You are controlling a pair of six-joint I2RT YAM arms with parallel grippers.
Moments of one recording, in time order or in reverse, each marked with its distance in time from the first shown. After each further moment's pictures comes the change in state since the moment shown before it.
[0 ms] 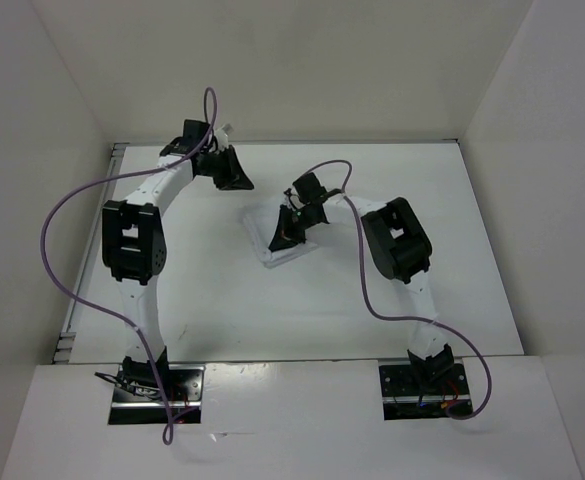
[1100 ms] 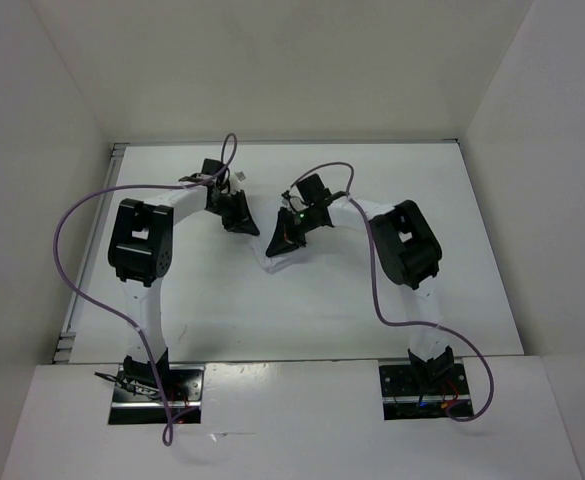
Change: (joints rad) left arm -0.064 -0.001 -0.335 0.065 -0.032 -0.023; right arm 0.013 -0.135 -0.144 0.045 -0.155 0.014
